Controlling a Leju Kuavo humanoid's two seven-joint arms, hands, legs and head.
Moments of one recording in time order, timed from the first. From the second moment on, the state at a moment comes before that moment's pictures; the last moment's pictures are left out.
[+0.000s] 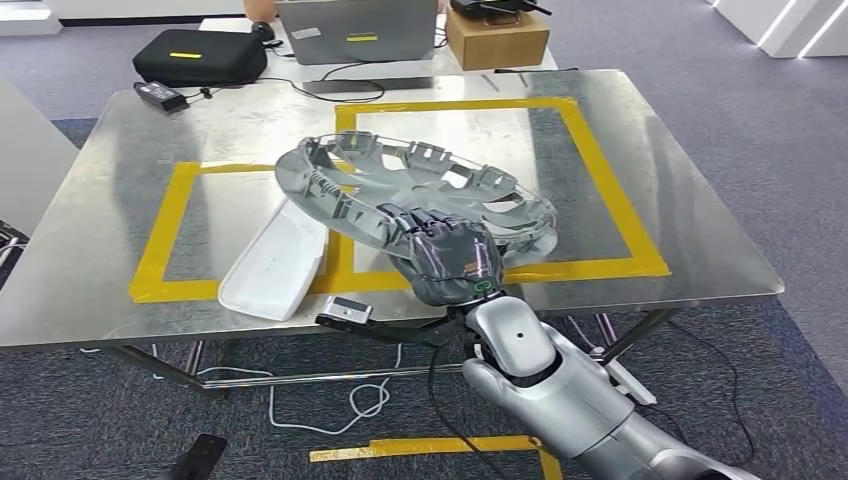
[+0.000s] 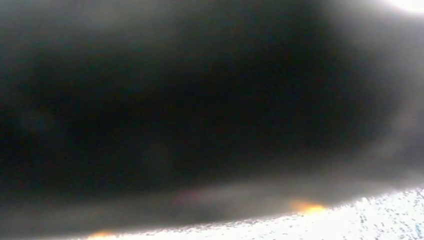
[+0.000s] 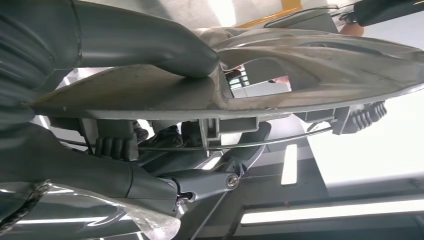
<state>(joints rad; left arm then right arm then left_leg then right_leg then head) -0.06 -0.02 0.49 -0.34 -0.72 0.14 -0.28 -0.47 0.03 0.69 -1.32 1.45 -0.40 0.12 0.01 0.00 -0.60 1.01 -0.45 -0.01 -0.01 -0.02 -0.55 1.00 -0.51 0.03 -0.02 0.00</state>
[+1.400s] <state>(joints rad) -0.06 -0.01 0.54 -0.34 -0.72 0.13 -0.28 -0.48 -0.02 0.65 -1.21 1.56 -0.33 0.27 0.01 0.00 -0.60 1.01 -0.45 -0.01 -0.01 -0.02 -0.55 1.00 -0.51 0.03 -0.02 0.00</state>
